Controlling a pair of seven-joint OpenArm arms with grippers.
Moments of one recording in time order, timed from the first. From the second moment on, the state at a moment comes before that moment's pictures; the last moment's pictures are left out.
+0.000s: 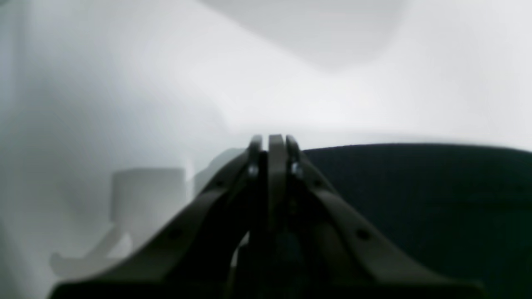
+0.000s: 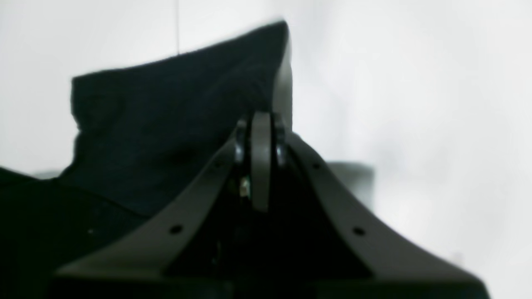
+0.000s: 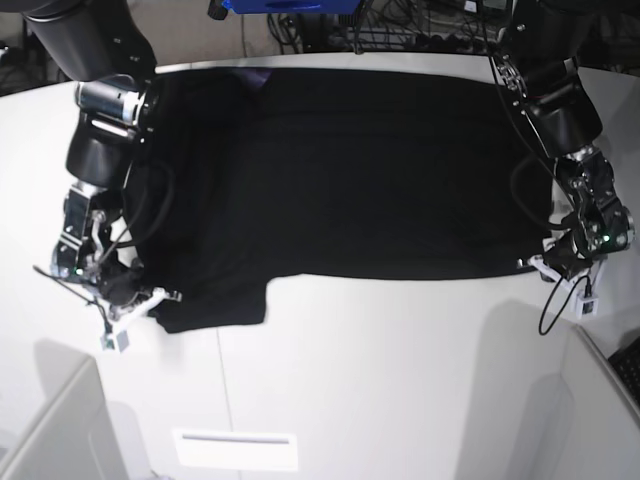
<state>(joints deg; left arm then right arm) -17.2 -18.4 -29.0 66.8 -11.7 -23.7 54.8 26.0 8.5 20.1 56.4 9.1 24.7 -45.9</state>
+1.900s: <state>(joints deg) 17.3 -18.8 -38.8 103.5 -30.1 -23.8 64.0 -20.1 1.2 27.4 114.7 22.6 24.8 -61.4</state>
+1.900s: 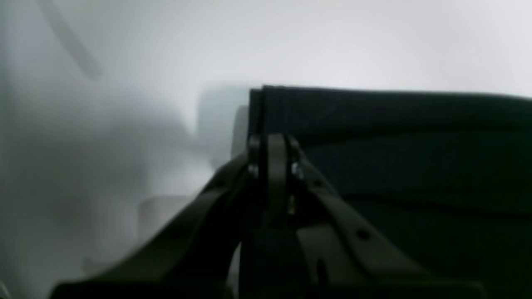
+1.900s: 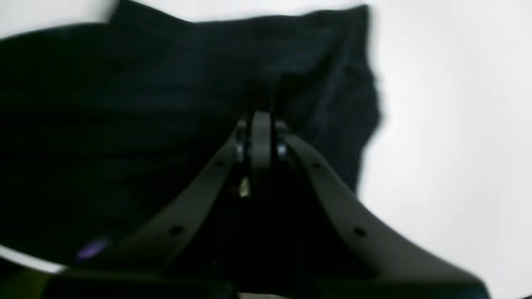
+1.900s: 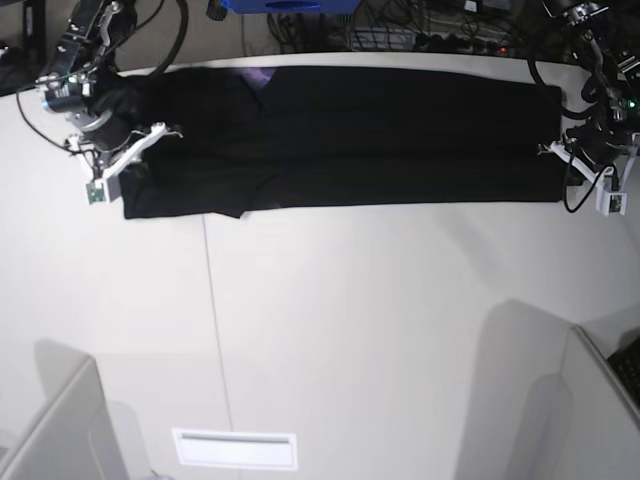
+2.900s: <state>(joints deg) 22.3 -18.6 -38.6 102.9 -30.0 -23.8 63.7 -31.3 3.7 38.3 113.6 43.5 24.7 -66.3</state>
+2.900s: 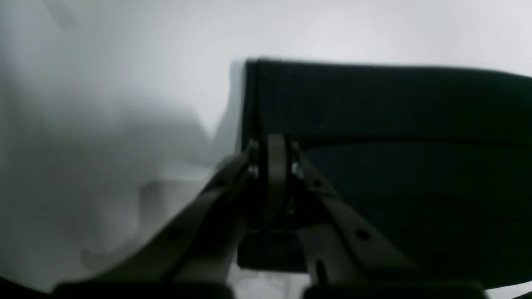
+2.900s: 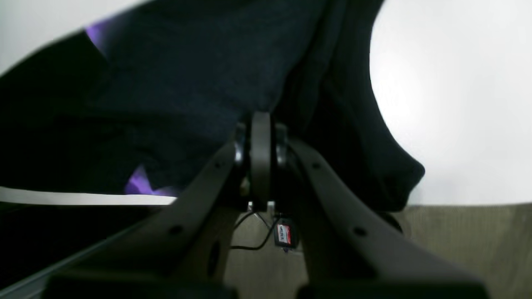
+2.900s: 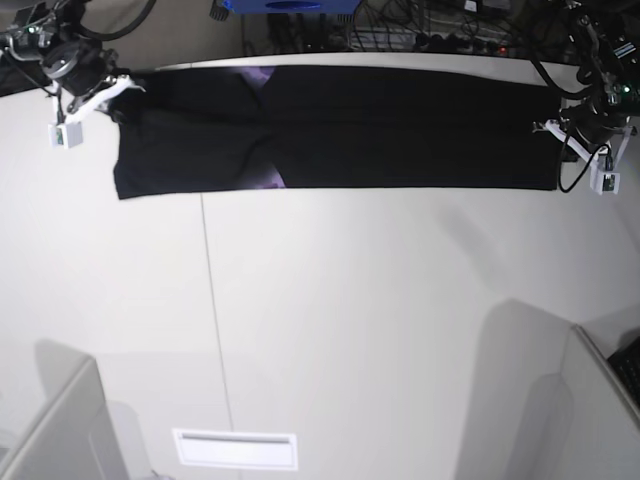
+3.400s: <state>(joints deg) 22.5 -18.6 -38.9 103.0 -27.9 -23.7 63.7 -30.9 3.7 38.6 113.6 43.7 24.7 -68.6</state>
